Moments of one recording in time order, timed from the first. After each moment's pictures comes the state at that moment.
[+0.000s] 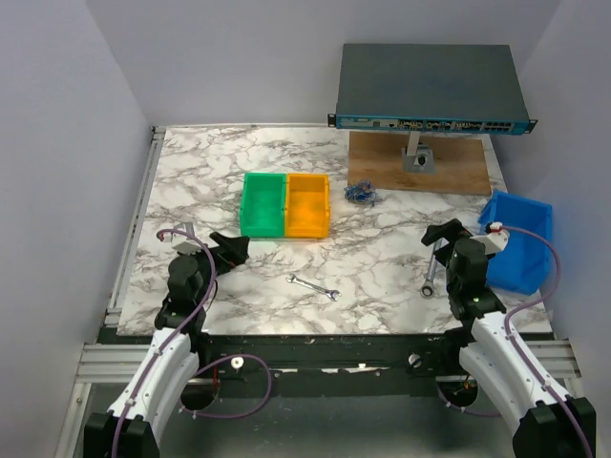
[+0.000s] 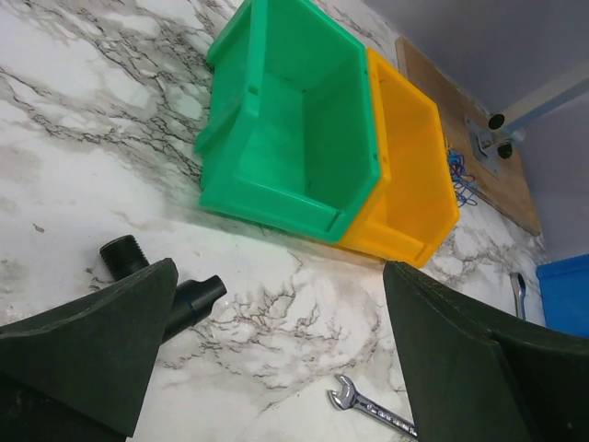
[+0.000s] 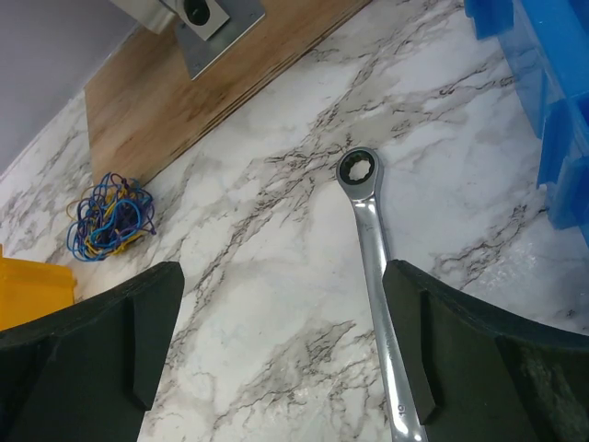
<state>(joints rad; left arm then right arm) -0.15 0.55 0.10 0.26 0.07 -0.71 0.17 0.66 0.25 0.06 0.43 0.70</state>
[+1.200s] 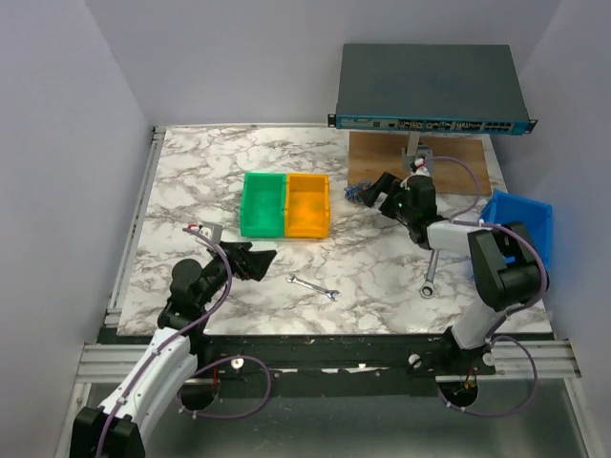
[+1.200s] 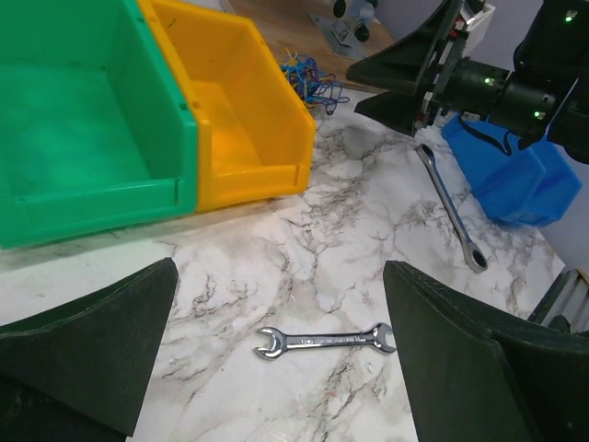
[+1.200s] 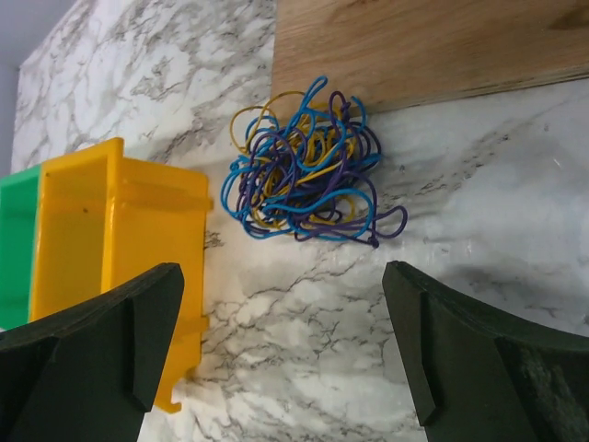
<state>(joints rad) -0.28 0.56 0.10 0.41 0.38 -0.53 0.25 1.66 0.74 0.50 -0.14 0.65</state>
